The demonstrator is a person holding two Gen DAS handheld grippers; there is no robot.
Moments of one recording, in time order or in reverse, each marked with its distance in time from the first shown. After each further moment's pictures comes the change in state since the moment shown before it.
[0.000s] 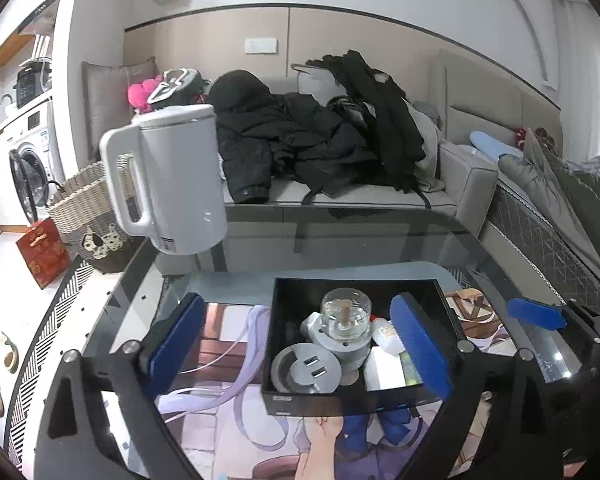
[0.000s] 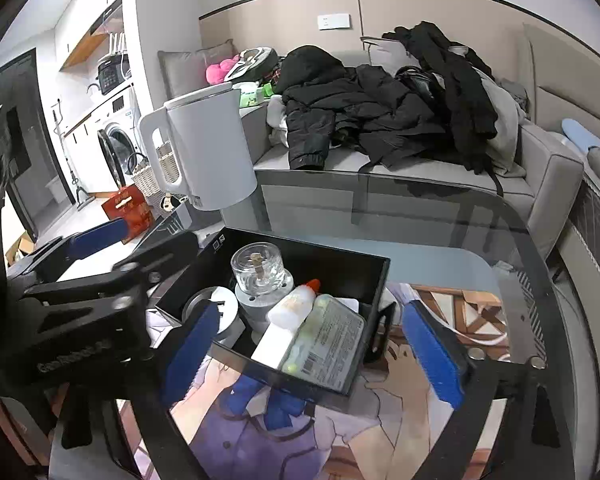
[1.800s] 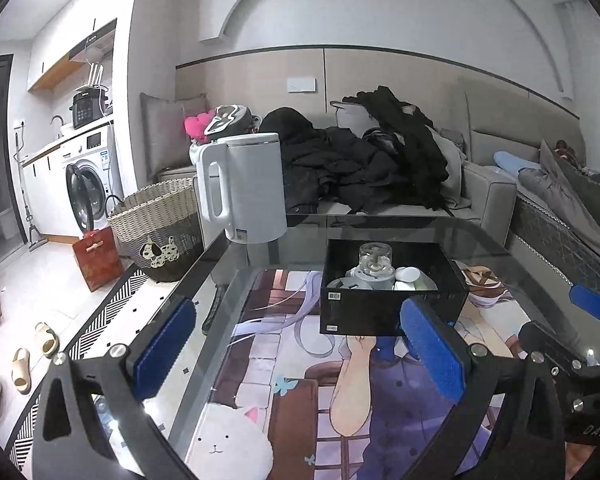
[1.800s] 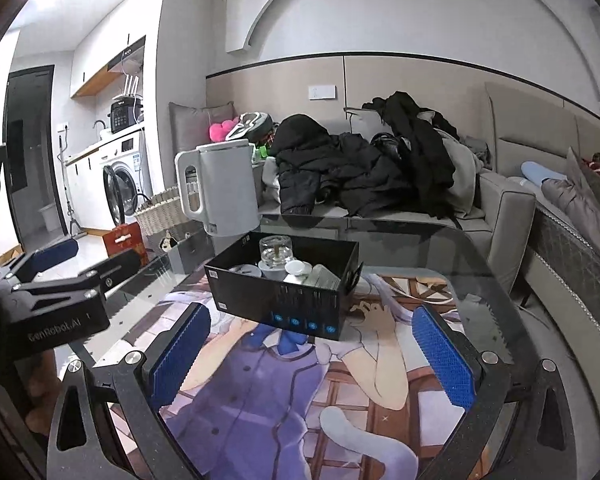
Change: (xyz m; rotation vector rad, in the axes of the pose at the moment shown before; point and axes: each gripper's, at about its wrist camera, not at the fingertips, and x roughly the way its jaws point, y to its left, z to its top) left arm -0.115 0.002 -0.088 0.010 -0.155 0.164; right arm -0.127 0.021 -0.107 -0.037 -0.270 -0.076
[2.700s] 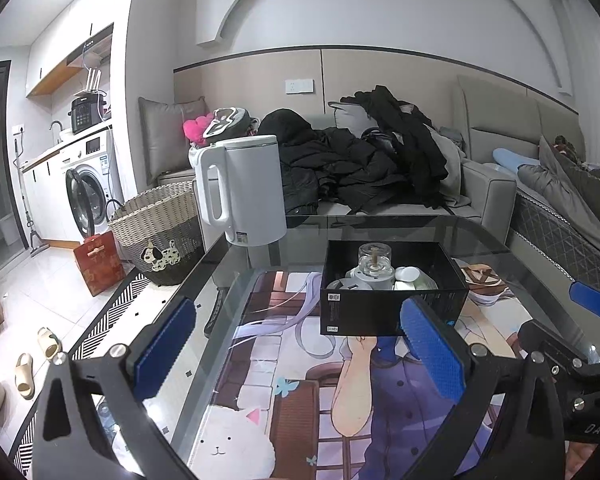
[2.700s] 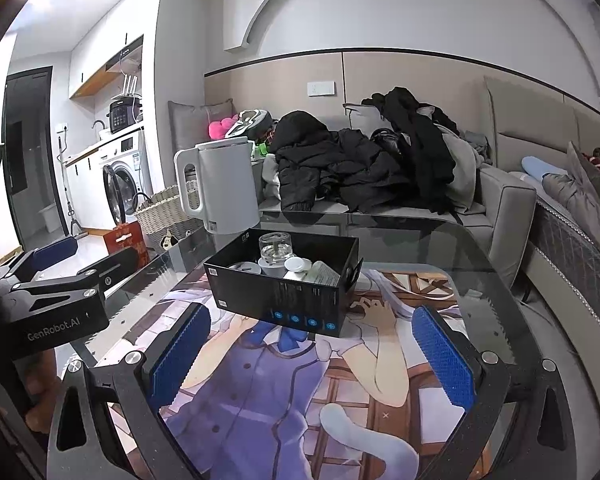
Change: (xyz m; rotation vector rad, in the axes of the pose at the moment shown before) left arm 0.000 -0.003 0.002 0.015 -0.001 0.005; right arm 0.003 0.003 -0.003 0.006 0.008 0.004
